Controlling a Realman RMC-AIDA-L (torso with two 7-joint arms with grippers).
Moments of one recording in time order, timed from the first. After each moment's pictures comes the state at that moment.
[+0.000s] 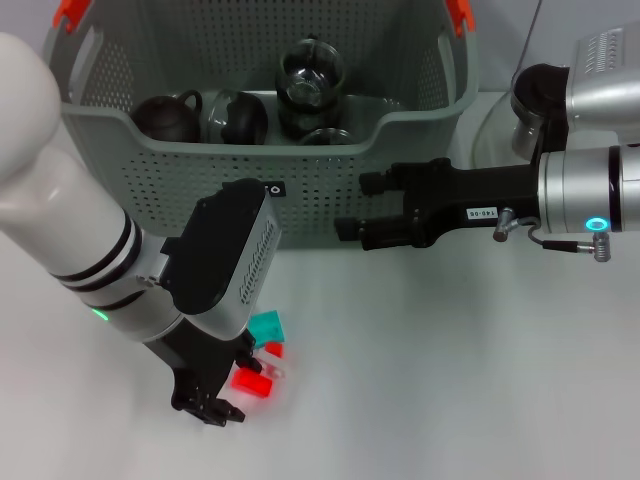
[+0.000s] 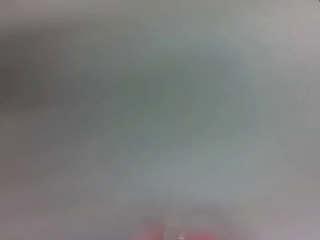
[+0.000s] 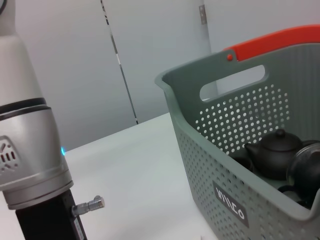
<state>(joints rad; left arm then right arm) -0.59 -2.17 1.40 1.16 2.62 1.58 -1.51 0.75 2.10 -0.94 -0.61 -1.94 -1.34 1.55</state>
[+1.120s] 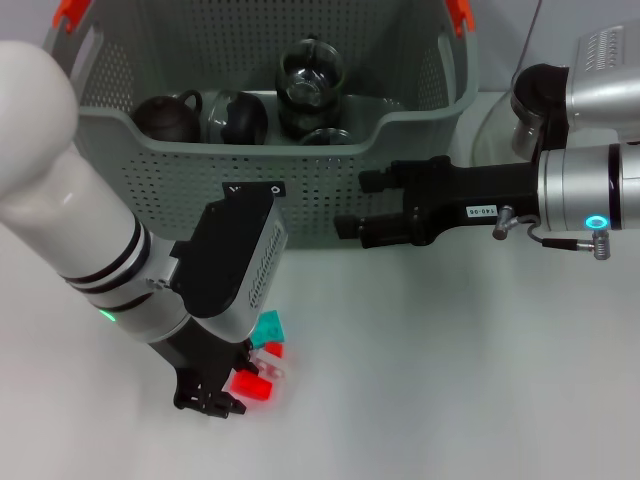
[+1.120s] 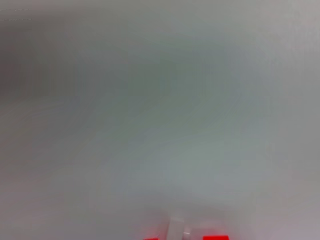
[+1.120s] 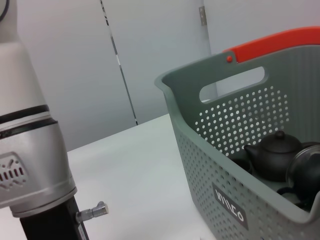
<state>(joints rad) -0.60 -2.17 1.43 1.14 2.64 1.55 -1.53 0.75 2.10 -0.94 -0.61 -1.94 -1.34 1.55</state>
